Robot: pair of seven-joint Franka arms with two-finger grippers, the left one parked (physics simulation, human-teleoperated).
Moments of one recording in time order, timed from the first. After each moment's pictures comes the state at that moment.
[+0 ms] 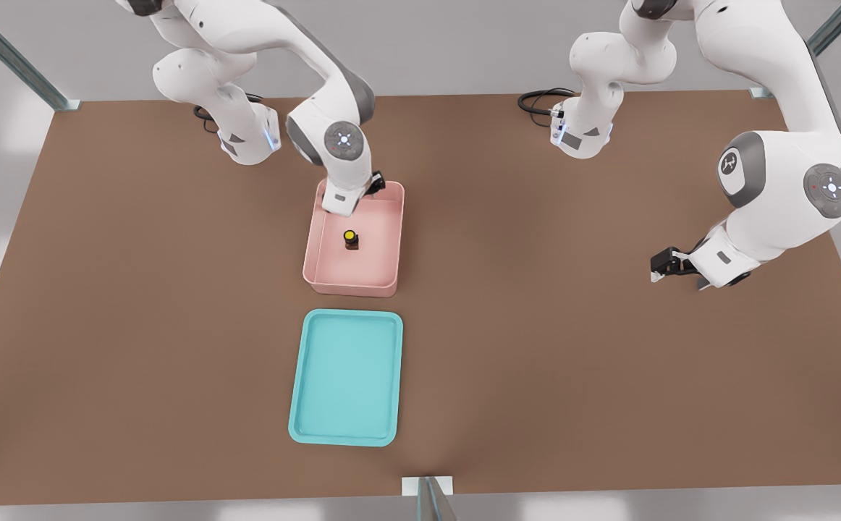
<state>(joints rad) 0.58 0.09 0.21 -2.10 0.08 2.00 0.34</state>
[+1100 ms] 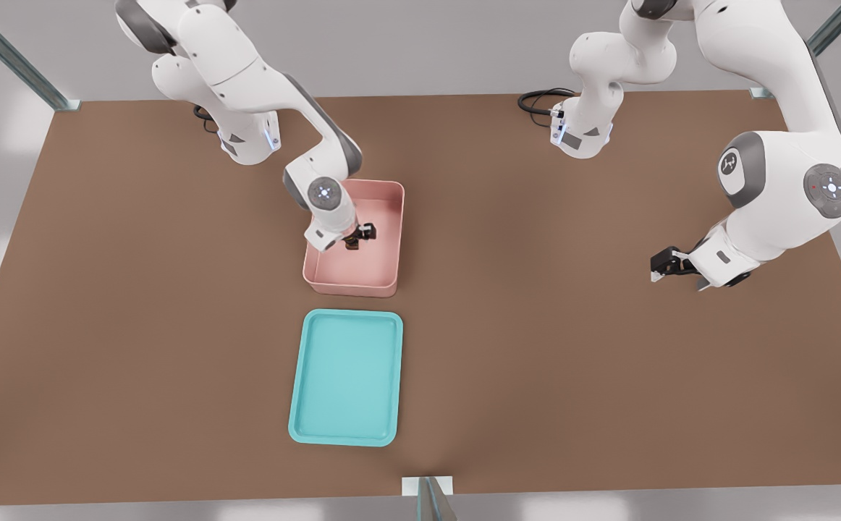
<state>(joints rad) 0.49 0.27 0.22 -2.31 0.08 2.48 0.65</state>
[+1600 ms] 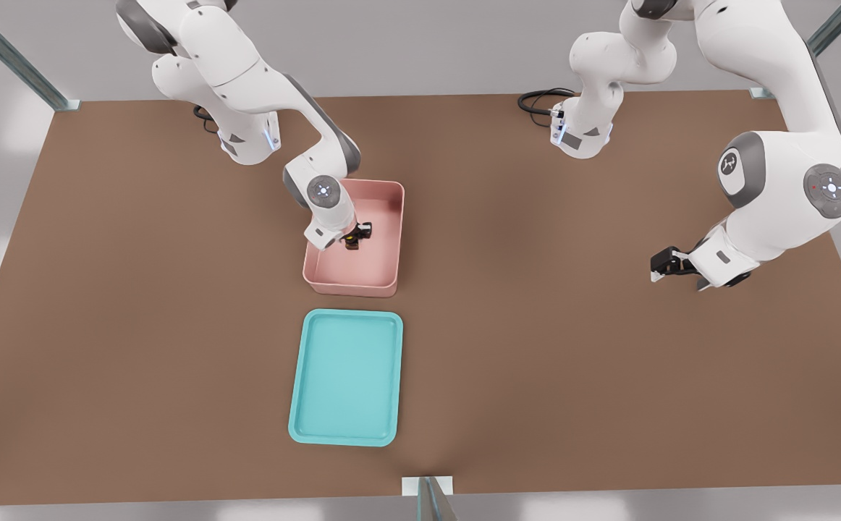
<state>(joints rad) 0.49 0.27 0.22 -2.34 0.07 2.51 0.63</state>
